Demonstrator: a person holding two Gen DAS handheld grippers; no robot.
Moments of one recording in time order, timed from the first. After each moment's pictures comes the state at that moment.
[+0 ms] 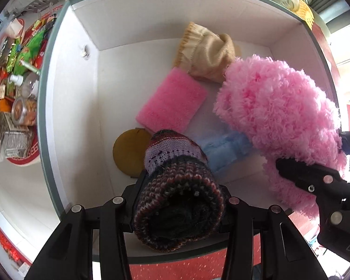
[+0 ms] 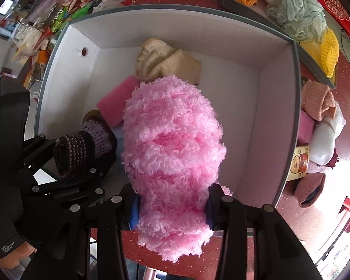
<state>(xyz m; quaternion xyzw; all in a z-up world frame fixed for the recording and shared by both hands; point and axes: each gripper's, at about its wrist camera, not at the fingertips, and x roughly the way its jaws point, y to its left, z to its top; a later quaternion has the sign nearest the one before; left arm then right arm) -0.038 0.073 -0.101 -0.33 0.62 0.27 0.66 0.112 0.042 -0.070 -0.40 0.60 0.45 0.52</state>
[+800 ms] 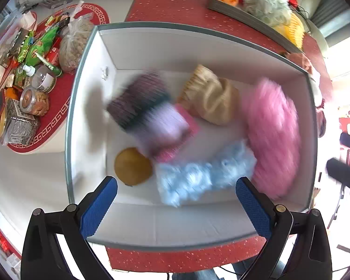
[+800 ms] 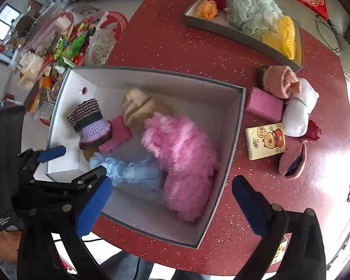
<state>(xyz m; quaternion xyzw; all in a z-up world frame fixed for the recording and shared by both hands) -0.045 0.057 -0.062 -0.35 0.59 0.29 0.67 0.146 -0.032 -0.010 -0.32 0.59 0.45 0.60</state>
